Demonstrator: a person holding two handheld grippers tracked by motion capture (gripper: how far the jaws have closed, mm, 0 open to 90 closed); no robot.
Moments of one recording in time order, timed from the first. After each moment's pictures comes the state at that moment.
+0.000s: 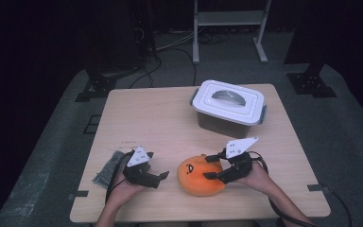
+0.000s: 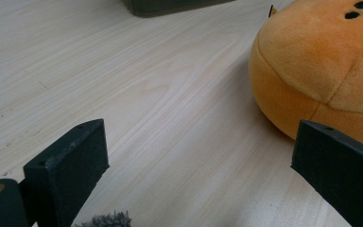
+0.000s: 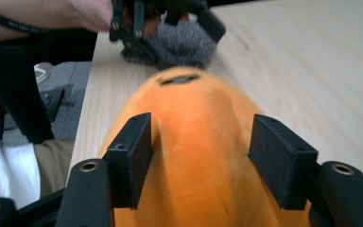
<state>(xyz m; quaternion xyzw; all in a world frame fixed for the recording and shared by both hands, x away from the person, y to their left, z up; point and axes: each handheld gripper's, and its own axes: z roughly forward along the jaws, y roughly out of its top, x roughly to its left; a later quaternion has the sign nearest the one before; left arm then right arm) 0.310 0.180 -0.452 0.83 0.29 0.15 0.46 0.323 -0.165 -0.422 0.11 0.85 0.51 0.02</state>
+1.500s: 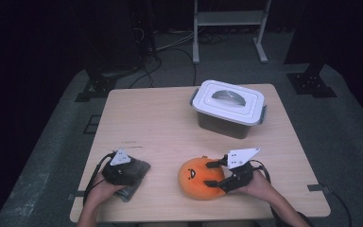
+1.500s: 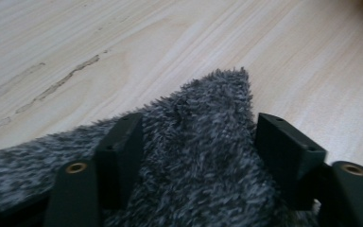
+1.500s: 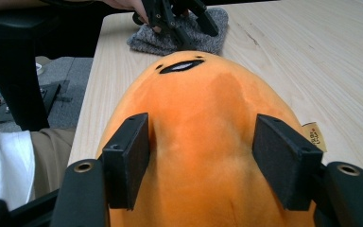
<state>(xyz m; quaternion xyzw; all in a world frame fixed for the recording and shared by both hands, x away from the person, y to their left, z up) 0.322 0.251 -0.474 0.86 0.32 0.16 0.36 0.306 -0.168 -0.440 0.09 0.85 0.52 0.04</state>
